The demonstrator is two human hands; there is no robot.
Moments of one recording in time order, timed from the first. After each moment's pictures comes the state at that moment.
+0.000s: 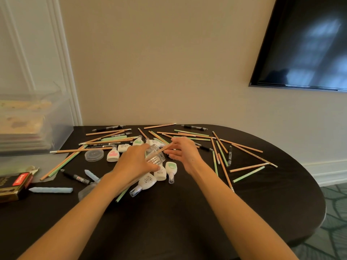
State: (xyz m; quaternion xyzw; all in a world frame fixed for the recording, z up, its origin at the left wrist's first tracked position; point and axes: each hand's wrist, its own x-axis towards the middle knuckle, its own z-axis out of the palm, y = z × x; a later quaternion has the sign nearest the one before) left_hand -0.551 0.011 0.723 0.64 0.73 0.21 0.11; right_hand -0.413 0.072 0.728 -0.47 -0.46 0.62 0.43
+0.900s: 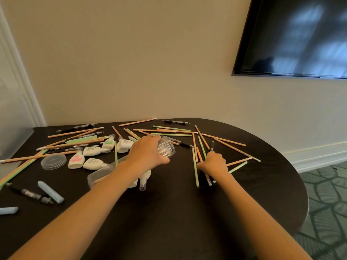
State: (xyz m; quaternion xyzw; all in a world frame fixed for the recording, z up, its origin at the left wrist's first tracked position) left_hand -0.459 0.078 0.729 0.70 0.69 0.17 0.07; right_hand -0.268 0.138 0.676 -0.74 -0.62 0.20 0.12
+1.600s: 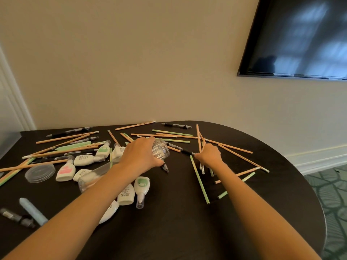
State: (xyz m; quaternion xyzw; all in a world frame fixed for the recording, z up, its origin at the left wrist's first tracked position) left_hand -0.474 0.121 0.726 0.69 0.71 0.13 0.05; right_hand -0.281 0.215 0.681 -0.73 -0.63 0.20 0.17
